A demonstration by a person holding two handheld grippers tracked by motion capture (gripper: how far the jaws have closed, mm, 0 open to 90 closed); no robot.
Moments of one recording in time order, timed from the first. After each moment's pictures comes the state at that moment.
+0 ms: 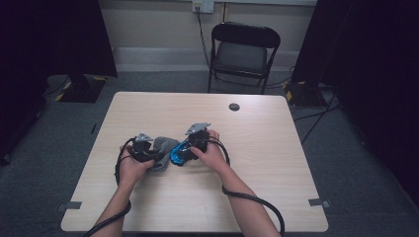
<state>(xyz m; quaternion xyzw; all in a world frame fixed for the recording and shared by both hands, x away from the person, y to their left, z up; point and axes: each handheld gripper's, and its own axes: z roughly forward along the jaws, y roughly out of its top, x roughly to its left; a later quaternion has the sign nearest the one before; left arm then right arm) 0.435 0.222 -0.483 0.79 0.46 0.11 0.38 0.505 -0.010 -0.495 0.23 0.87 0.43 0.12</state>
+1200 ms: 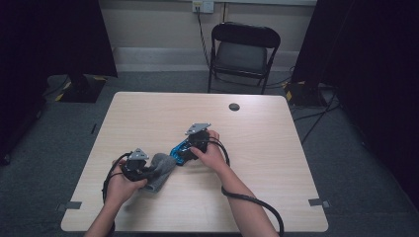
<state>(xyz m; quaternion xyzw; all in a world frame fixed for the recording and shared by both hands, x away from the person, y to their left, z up) 0.379 0.232 -0.473 0.83 0.41 0.08 0.37 0.504 -0.010 -0.496 0.24 0.86 0.43 0.12</state>
